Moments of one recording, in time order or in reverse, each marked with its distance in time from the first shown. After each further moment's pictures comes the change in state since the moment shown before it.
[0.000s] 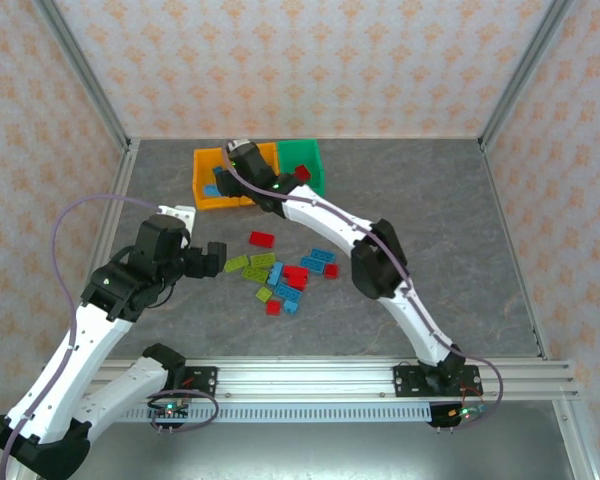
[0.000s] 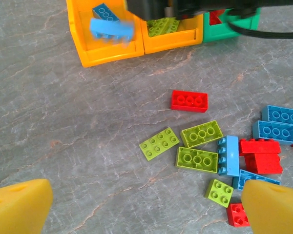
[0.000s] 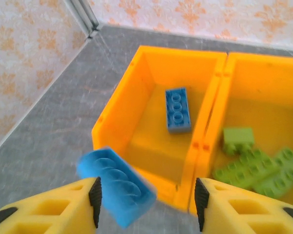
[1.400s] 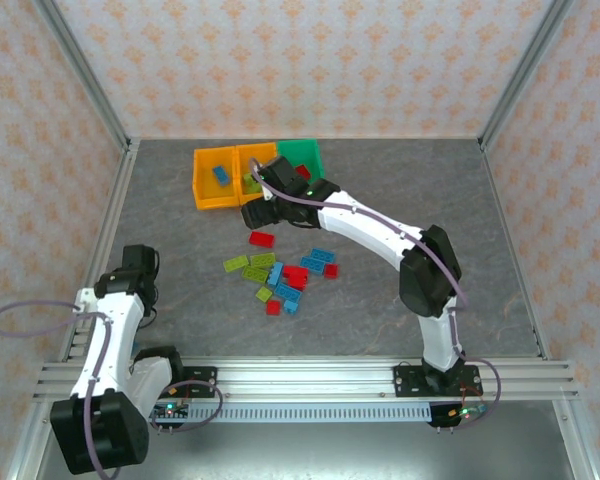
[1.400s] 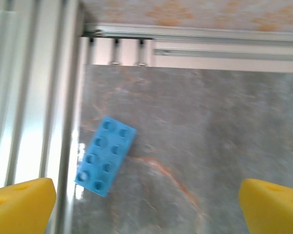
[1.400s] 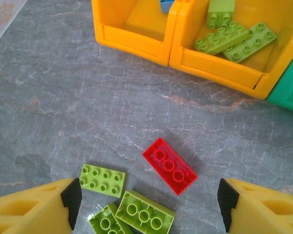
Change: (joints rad) left arm 0.641 0.079 -0.405 -0.193 -0.427 -1.172; right arm -0.004 -0.497 -0.575 -0.227 -0.148 -0.039
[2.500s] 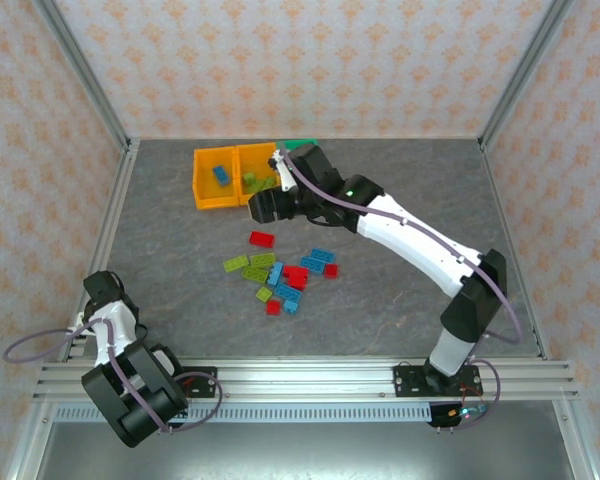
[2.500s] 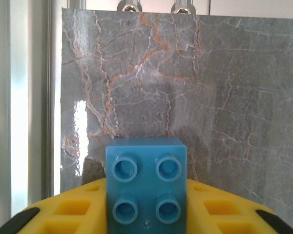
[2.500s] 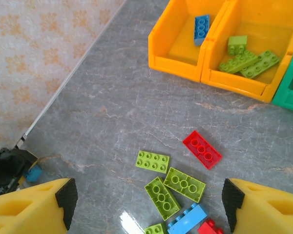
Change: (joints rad) left arm 0.490 0.102 -0.233 0.473 0.347 0.522; right arm 0.005 -0.297 -0.088 -0.048 -0.081 0.071
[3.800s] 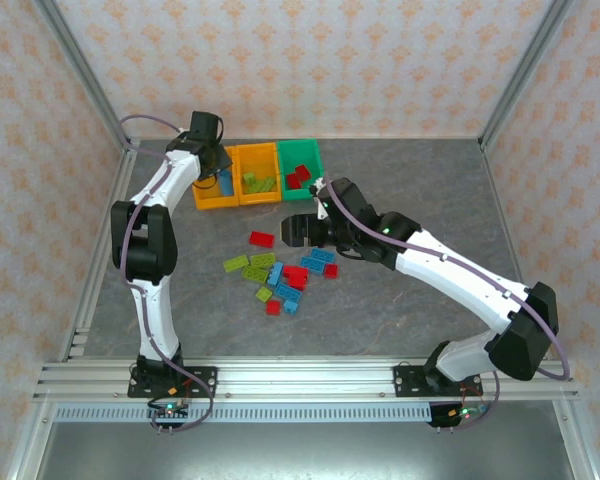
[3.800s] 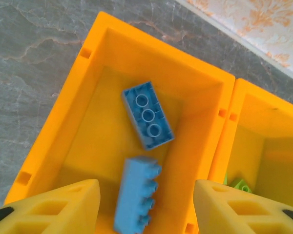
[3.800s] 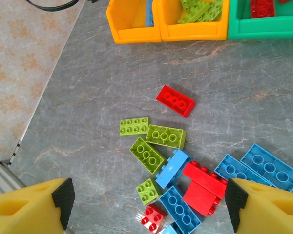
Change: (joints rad) left arm -0.806 1.099 1.447 0.013 0.130 0.258; right arm 0.000 -0.298 -0.419 0.096 0.080 0.209
